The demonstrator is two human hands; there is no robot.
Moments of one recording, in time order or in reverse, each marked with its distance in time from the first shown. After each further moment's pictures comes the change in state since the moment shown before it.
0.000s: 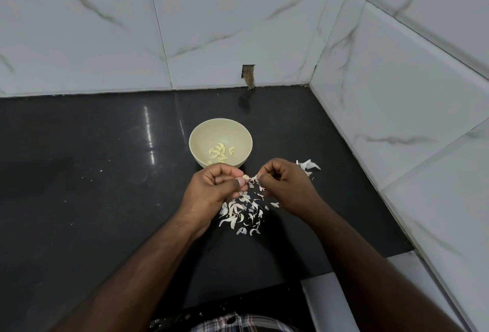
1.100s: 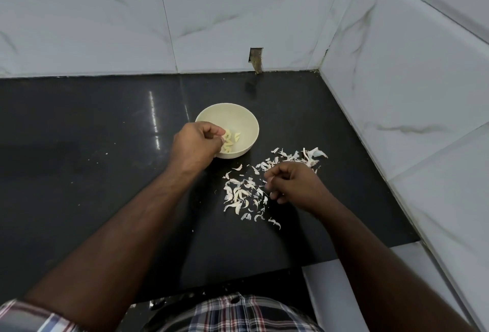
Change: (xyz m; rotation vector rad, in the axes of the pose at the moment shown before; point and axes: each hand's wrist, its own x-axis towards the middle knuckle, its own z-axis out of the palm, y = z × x) left_hand 0.059 0.029 -0.035 0.748 0.283 0.145; right_hand -0.003 0.026 -0.004 0.018 -0.170 0.254
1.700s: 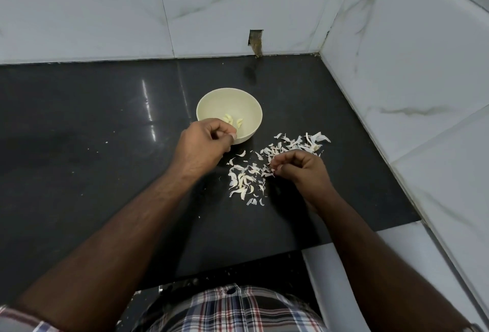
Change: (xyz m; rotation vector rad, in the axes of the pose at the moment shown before) left_hand -0.023 -0.014 0.002 -0.067 -0.128 0.093; right_hand -0.006 0.025 0.019 0.428 0.204 -0.083
